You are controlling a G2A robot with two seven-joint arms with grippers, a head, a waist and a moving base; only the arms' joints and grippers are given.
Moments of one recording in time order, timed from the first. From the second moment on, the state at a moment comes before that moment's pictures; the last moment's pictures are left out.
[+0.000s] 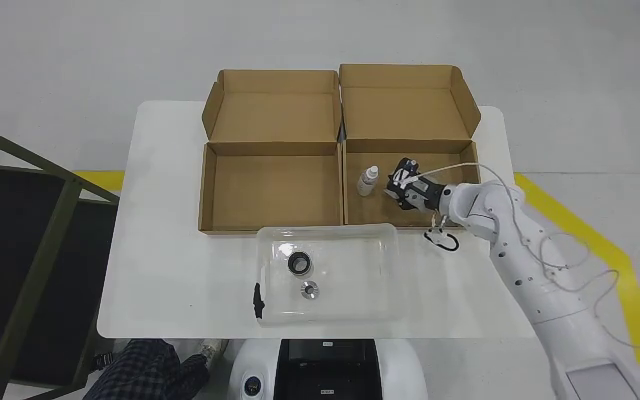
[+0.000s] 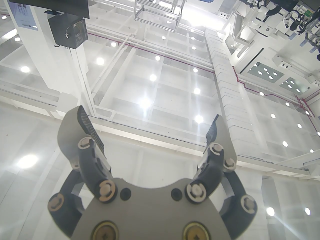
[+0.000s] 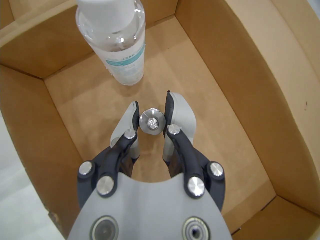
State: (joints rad) left arm -0.03 -0.30 -0.61 -1.22 3.05 0.21 0.06; right arm -0.85 -1.09 1.06 -1.29 -1.29 -0.74 0.36
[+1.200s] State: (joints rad) left arm -0.03 -0.30 -0.61 -1.22 3.05 0.21 0.06; right arm -1.05 -1.03 1.27 -1.77 -1.23 -0.80 0.36
